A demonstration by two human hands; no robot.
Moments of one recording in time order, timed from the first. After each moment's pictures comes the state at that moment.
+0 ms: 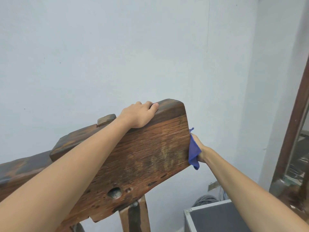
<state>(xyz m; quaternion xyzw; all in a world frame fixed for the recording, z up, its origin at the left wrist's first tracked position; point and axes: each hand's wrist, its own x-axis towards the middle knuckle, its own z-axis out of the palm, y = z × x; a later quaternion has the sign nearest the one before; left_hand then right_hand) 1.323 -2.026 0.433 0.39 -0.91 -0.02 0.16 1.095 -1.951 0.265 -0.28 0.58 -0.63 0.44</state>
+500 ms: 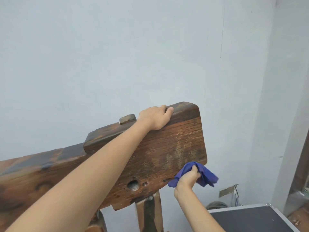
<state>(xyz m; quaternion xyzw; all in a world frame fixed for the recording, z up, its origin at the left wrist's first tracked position) 1.336 -2.005 0.432 0.41 -0.90 0.01 0.17 1.260 -1.939 0.201 0.10 0.45 -0.84 0.30</state>
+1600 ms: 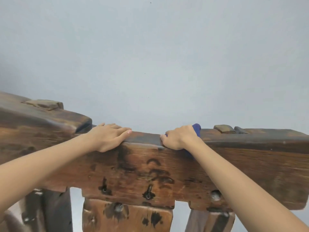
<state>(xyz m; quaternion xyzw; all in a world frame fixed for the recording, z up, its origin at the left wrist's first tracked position) 1.808 -2.029 0.376 0.57 -0.82 0.05 0.04 1.539 -2.020 0.409 -0.74 0.65 0.09 -0.14</state>
